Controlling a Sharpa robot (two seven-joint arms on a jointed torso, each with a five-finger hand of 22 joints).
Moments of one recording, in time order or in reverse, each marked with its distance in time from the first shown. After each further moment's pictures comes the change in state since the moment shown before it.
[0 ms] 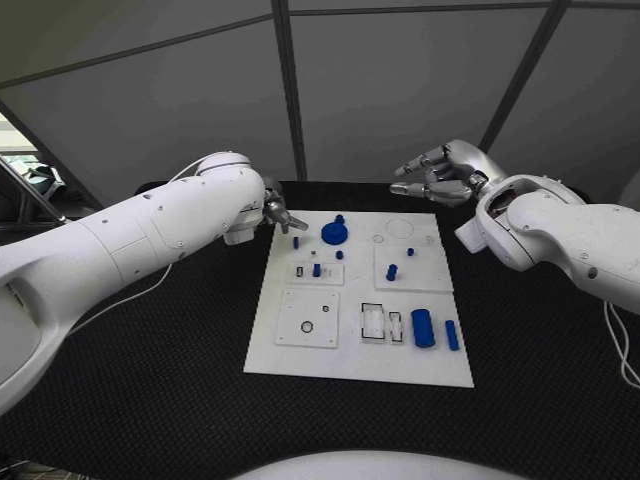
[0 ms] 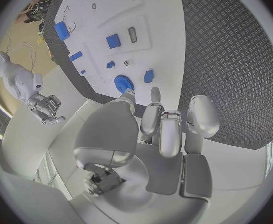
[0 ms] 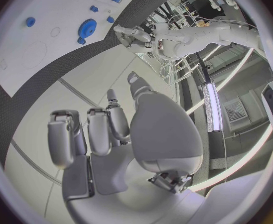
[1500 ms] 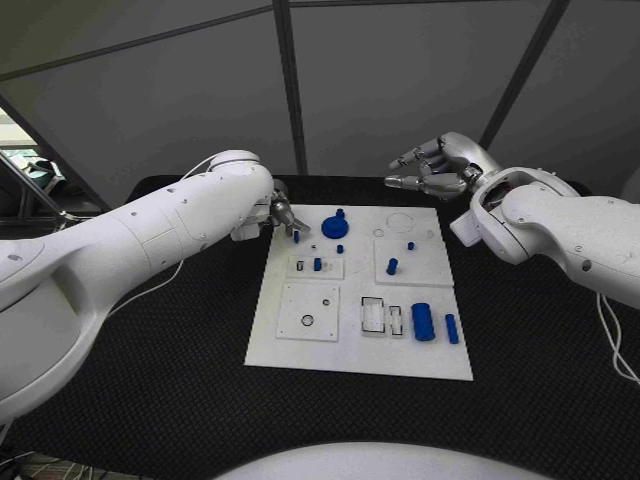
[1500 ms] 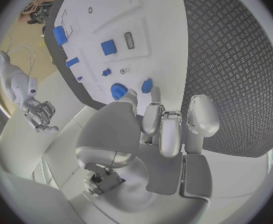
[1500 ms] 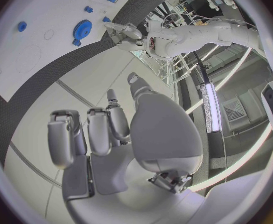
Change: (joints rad) left arm -0.006 0.094 -0.013 -0.152 -0.005 0.077 0.060; left_hand 0.050 0.042 -0.009 -0.019 0.000 0.020 0.005 -0.008 -0.030 -0.004 0.004 -0.005 0.000 -0.004 0.004 0.000 0.000 0.000 -0.004 0.004 -0.008 0.004; right arm 0.000 0.016 0.000 0.000 0.001 0.000 -0.002; right_hand -0.004 0.004 0.000 0.000 0.009 0.000 0.000 0.000 0.000 0.000 0.000 0.000 0.000 0.000 0.000 0.000 -0.001 0.000 0.000 0.000 0.000 0.000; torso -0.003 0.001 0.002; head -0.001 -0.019
